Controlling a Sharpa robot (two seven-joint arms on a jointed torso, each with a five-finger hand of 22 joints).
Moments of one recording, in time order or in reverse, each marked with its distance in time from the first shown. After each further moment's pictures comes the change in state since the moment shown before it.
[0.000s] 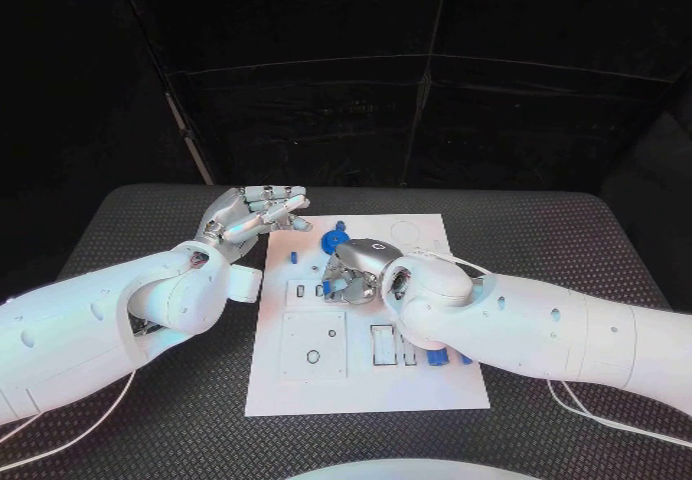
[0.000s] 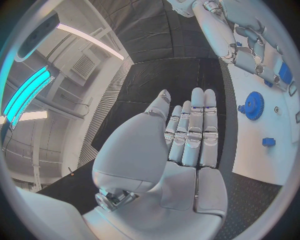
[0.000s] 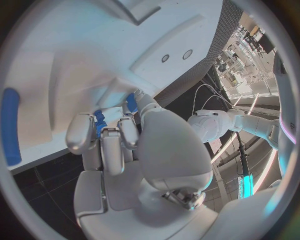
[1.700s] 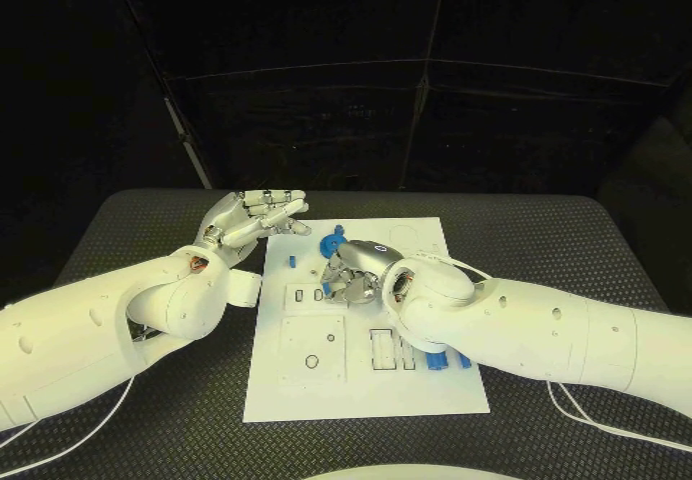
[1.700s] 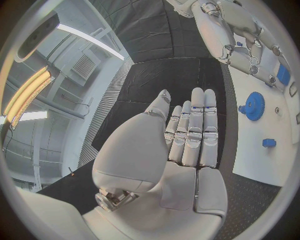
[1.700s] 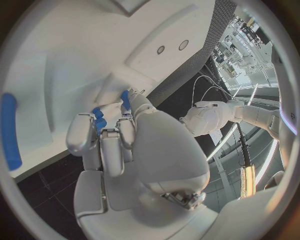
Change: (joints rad) left arm 0.000 0.001 0.000 0.003 0.000 -0.004 0.005; left_hand 0.000 0.000 0.000 0.000 0.000 -0.004 -0.004 0.000 0.000 0.000 0.000 0.000 0.000 0.000 0.000 0.004 -0.002 0.000 0.004 0.004 0.000 -0.001; right arm 0.003 -0.007 0.000 0.001 0.076 -0.044 0.027; right_hand 0.091 0.080 -0.020 -0.021 -0.028 0.040 -0.016 0.022 0.004 -0.005 0.012 0.026 0.024 0.000 -0.007 0.004 0.000 0.000 0.007 -0.007 0.008 0.019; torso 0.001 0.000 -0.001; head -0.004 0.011
